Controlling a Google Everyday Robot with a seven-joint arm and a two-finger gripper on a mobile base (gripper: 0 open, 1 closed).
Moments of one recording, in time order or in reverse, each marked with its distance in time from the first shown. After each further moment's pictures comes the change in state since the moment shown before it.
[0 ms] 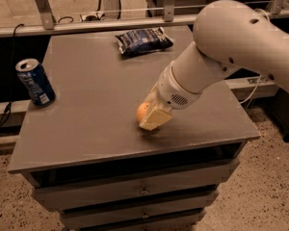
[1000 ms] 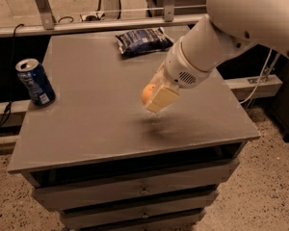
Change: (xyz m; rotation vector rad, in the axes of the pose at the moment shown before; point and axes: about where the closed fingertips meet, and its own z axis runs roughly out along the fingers) arm -0.016 -0.032 -0.042 0.093 -0.015 -0.007
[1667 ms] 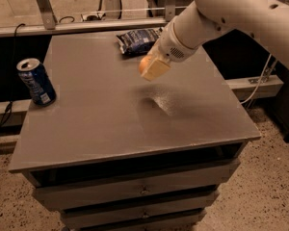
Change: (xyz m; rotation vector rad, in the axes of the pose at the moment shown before) arm -0.017 -0.110 0.027 0.140 -0.065 -0.021
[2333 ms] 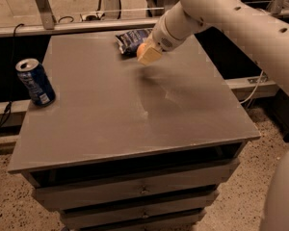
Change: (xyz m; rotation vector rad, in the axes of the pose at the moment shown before) arm -0.002 -0.083 0.050 0.110 -0.021 0.024
